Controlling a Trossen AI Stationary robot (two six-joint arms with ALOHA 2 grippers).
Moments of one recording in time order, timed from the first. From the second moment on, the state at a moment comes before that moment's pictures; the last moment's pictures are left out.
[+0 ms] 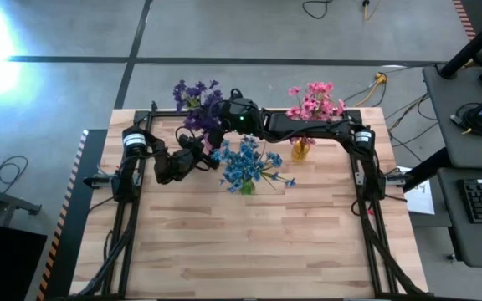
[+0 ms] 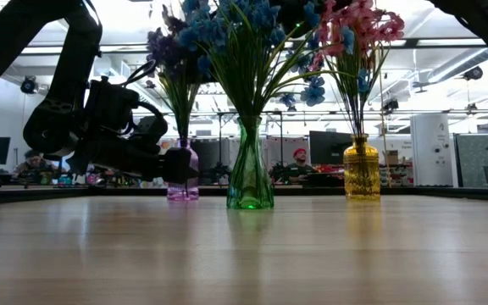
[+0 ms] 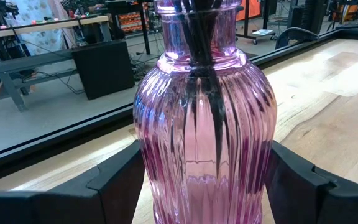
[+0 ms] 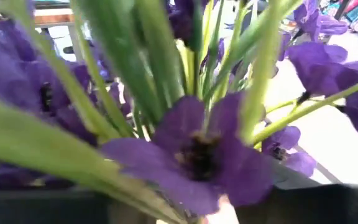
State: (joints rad) left arm 0.34 2.06 0.32 1.55 -0.62 -0.04; right arm -0.27 2.05 1.76 0.02 0.16 -0.01
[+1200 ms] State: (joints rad) left arm 0.34 2.06 0.32 1.55 -0.62 -0.04; right arm -0.27 2.09 1.76 0.05 0.16 0.00
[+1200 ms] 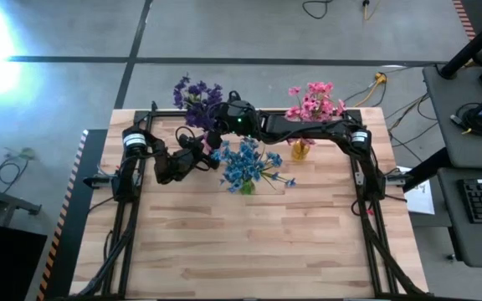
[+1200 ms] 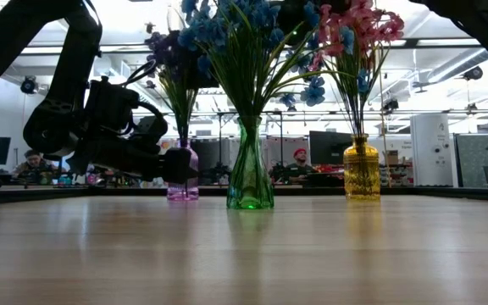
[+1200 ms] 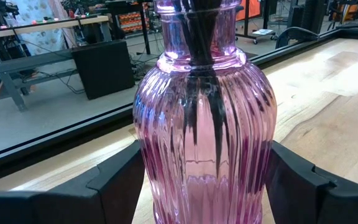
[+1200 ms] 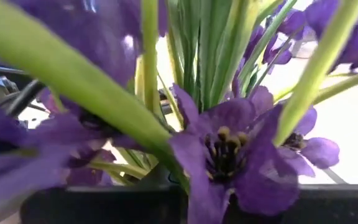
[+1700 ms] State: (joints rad) left arm 0.34 2.06 0.32 1.55 -0.62 -0.04; right arm -0.27 2.12 1.76 0.04 0.16 0.00
